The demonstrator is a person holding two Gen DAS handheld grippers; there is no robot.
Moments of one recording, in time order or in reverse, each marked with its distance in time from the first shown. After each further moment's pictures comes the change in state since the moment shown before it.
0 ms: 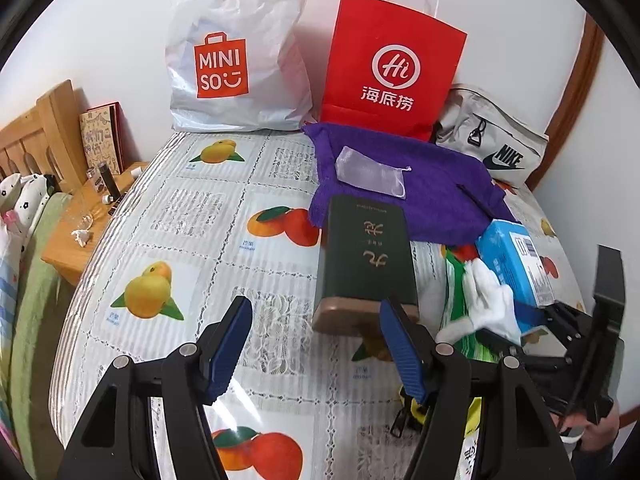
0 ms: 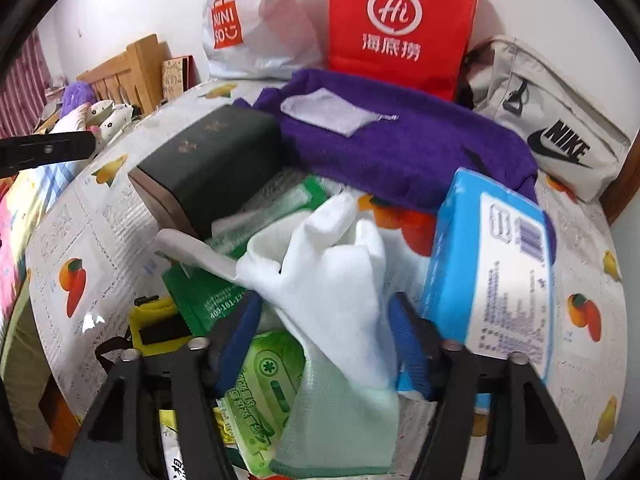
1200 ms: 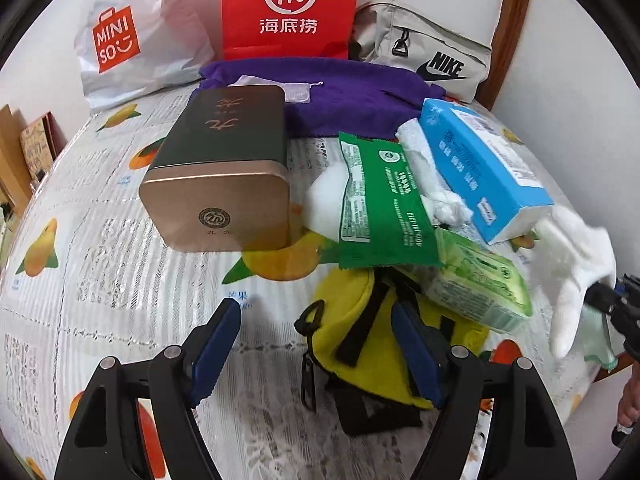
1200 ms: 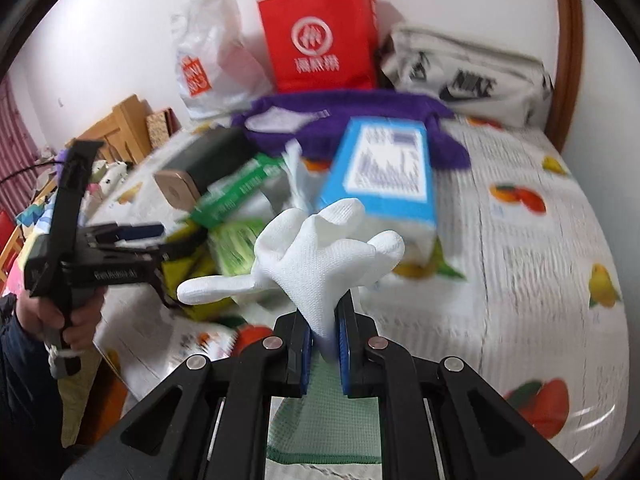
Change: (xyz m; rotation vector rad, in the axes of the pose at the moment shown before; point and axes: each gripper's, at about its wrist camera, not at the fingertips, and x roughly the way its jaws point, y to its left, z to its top) left arm 0.059 -0.080 -0.081 0.194 0.063 -0.076; right arm -0.089 -0.044 -0.109 0.230 -0.101 0.003
